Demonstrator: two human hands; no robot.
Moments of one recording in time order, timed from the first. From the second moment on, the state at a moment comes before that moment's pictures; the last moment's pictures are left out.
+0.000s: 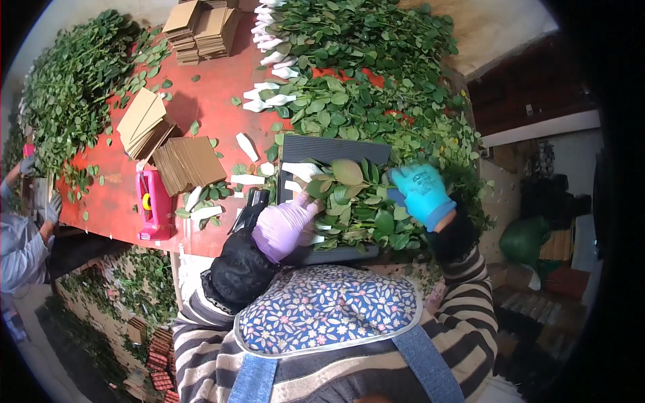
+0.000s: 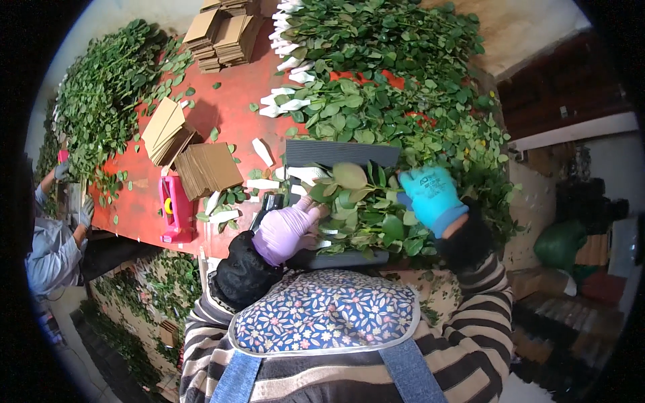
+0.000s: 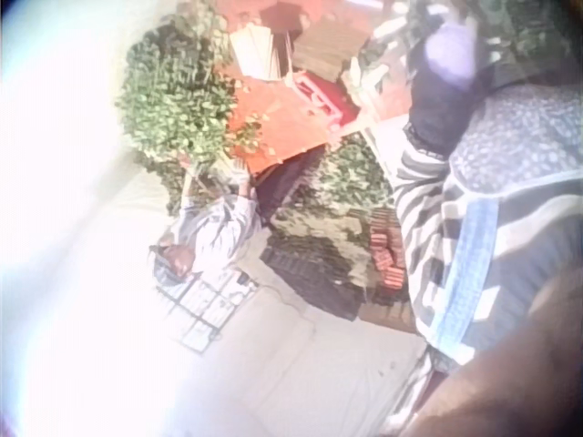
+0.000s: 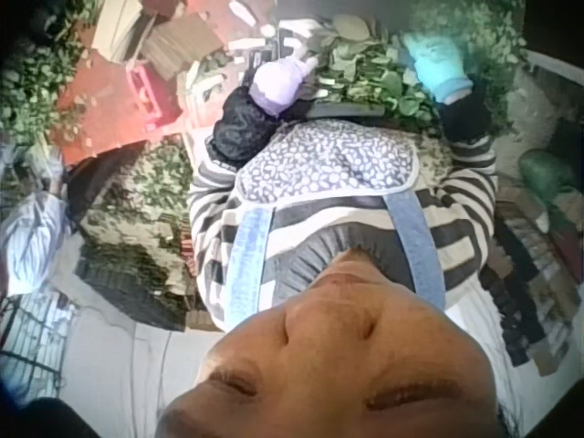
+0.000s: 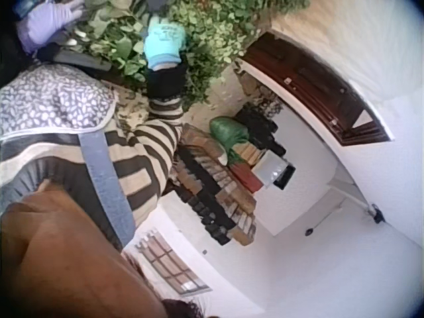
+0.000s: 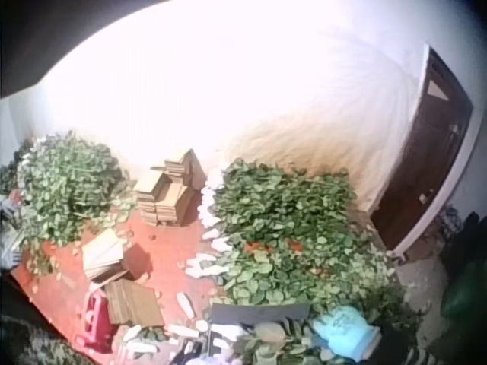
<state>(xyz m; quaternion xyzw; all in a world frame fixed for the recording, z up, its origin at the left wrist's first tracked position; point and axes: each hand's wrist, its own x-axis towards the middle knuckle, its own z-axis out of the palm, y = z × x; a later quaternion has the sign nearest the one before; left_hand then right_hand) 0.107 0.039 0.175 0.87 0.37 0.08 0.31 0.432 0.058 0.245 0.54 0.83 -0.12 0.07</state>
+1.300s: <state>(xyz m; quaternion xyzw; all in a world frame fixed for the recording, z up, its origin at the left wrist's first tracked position) 0.104 0.039 0.154 0.75 0.35 0.14 0.54 0.331 0.112 0.225 0.34 0.87 -0.33 0.13</state>
